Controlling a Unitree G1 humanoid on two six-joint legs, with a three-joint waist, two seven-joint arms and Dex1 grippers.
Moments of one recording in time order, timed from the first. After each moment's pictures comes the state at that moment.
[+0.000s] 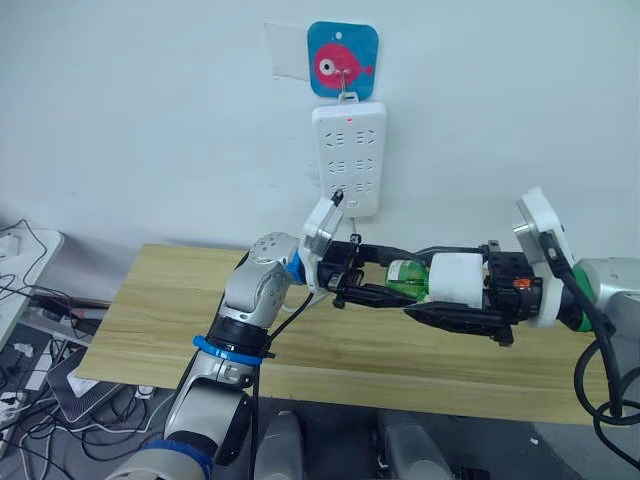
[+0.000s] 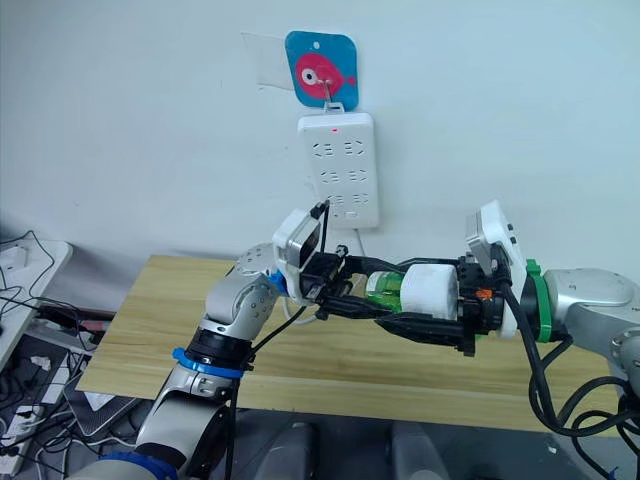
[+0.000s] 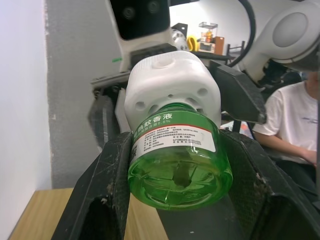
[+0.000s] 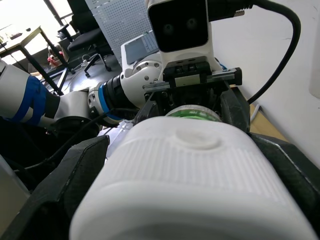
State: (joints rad) left arm -0.69 0.16 -0.14 0.16 -0.54 0.33 -1.53; right arm -0.34 -0.94 -0.21 -0.62 1.25 0.96 0.72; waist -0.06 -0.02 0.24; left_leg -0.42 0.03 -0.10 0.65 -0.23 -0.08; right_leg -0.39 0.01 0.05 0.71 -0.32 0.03
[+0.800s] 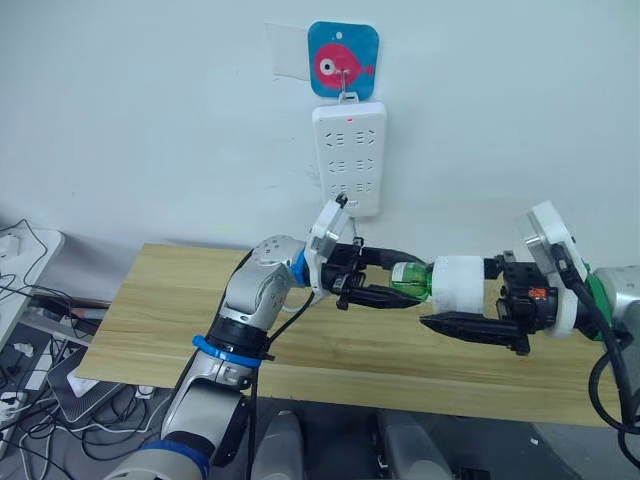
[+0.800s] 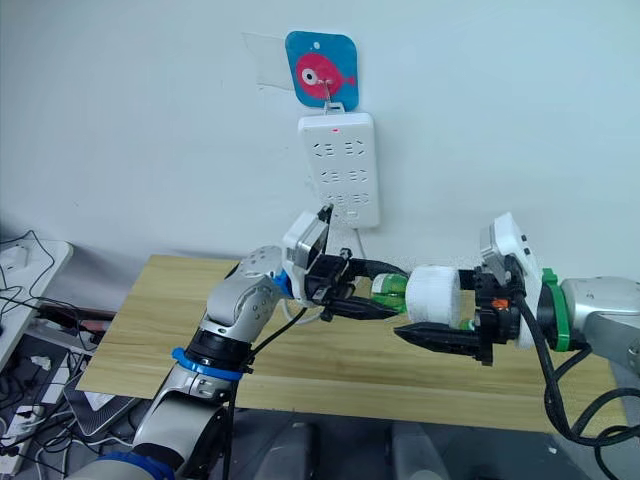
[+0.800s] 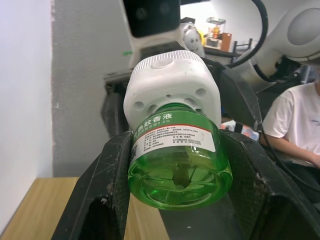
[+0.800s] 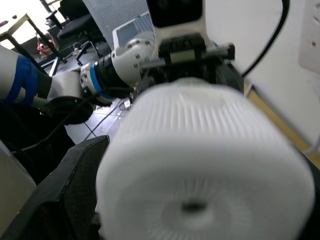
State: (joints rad) left arm -0.68 0.20 -0.16 0.15 -0.54 0.34 -1.49; right arm -0.21 -1.04 -0.28 -0.62 1.24 0.96 0.78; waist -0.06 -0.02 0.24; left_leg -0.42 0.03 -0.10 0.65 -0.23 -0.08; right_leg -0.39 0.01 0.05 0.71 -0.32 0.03
